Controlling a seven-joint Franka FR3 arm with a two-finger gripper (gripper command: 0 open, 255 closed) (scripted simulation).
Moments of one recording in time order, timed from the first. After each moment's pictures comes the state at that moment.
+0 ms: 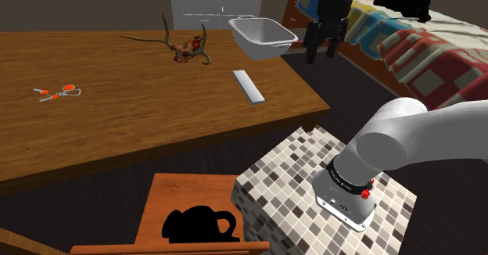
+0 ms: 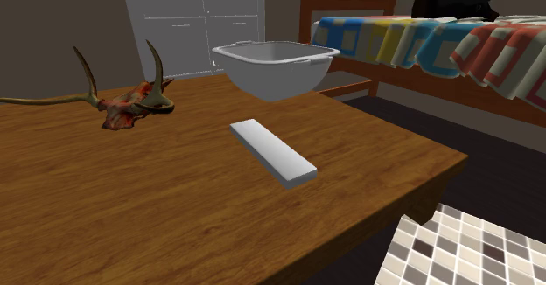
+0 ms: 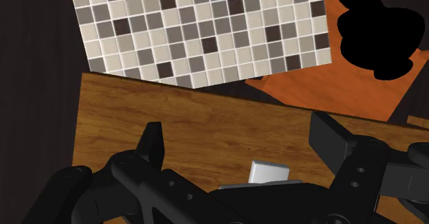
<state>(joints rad) -0.02 -0.79 -0.03 -2.43 0.00 1.42 0.09</state>
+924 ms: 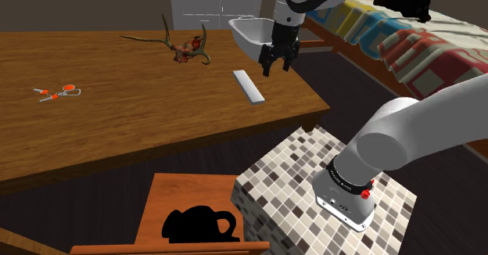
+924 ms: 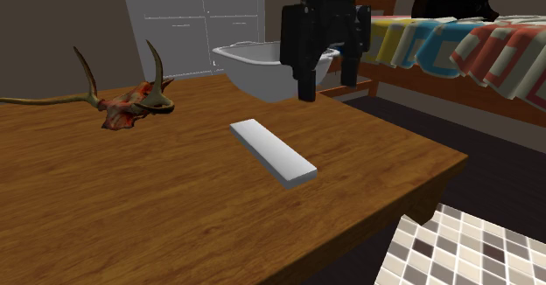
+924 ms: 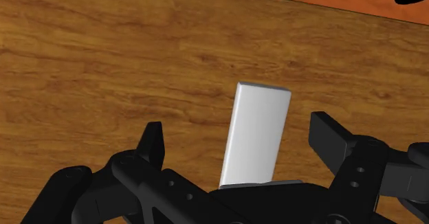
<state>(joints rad) -0.01 -0.48 0.00 -2.50 0.03 1.92 0.14</state>
